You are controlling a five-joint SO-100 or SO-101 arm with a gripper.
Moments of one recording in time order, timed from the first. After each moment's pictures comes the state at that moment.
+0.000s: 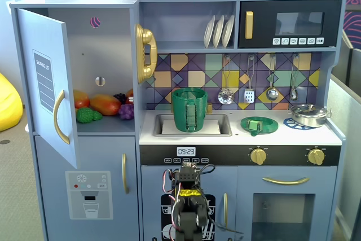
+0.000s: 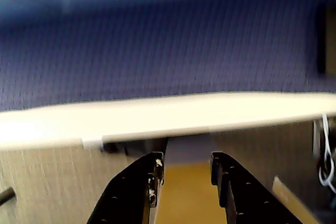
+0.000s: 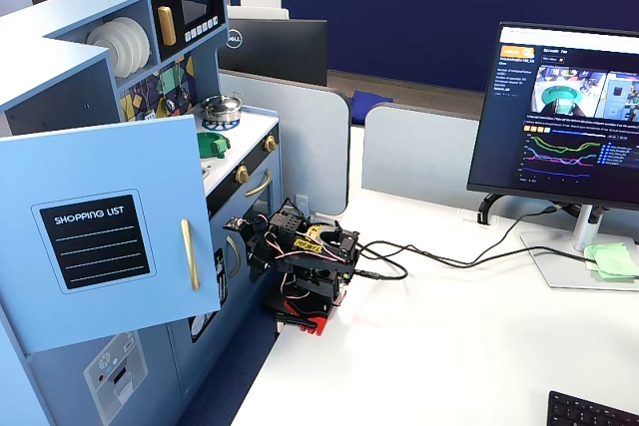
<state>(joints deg) -2.6 180.4 172.0 72.9 -89.5</state>
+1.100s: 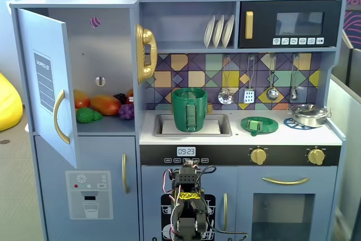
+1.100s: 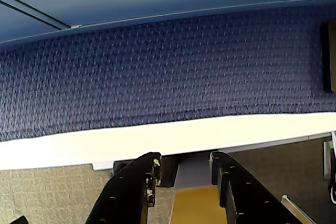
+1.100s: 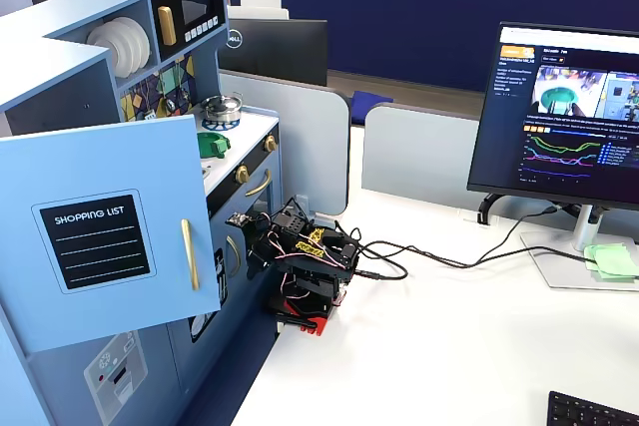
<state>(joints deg) -0.7 182.5 171.9 77.3 -88.3</state>
